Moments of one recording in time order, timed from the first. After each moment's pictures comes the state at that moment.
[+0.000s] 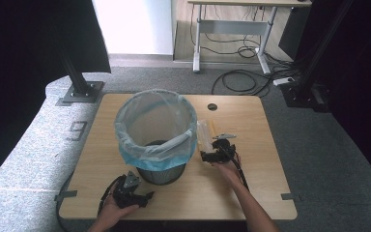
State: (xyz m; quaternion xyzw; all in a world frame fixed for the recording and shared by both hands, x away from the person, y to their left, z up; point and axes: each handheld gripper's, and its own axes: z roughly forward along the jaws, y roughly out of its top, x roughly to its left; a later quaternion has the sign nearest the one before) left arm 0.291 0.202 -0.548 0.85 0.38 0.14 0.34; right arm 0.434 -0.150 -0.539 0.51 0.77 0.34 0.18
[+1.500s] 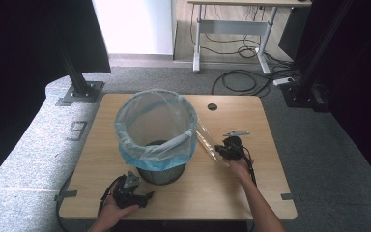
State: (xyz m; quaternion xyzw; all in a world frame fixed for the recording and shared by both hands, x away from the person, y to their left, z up) left arm 0.291 0.201 -0.548 0.85 0.38 0.15 0.34; right arm 0.433 -0.188 -0.520 0.49 0.77 0.39 0.14
